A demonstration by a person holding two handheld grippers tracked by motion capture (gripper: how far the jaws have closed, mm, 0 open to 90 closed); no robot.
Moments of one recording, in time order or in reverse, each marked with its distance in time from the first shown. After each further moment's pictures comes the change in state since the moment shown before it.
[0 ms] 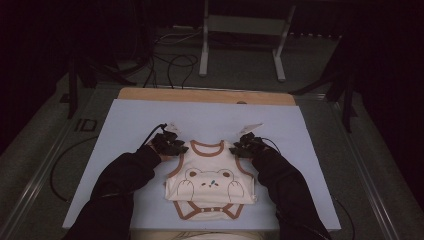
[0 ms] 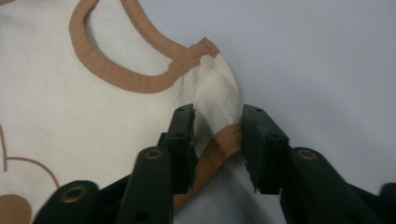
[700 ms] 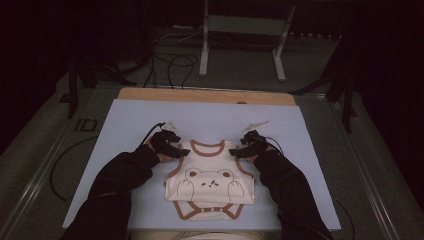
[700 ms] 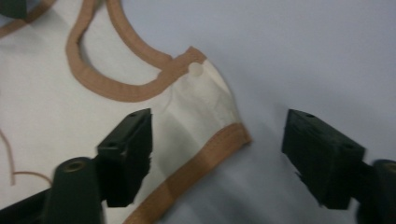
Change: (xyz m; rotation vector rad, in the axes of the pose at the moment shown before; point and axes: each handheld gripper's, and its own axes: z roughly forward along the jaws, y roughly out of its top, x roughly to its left) left arm 0.005 -0.001 -0.004 -0.042 -0.051 -0.008; right arm -0.012 -0.005 -0.002 -0.036 0.024 0.114
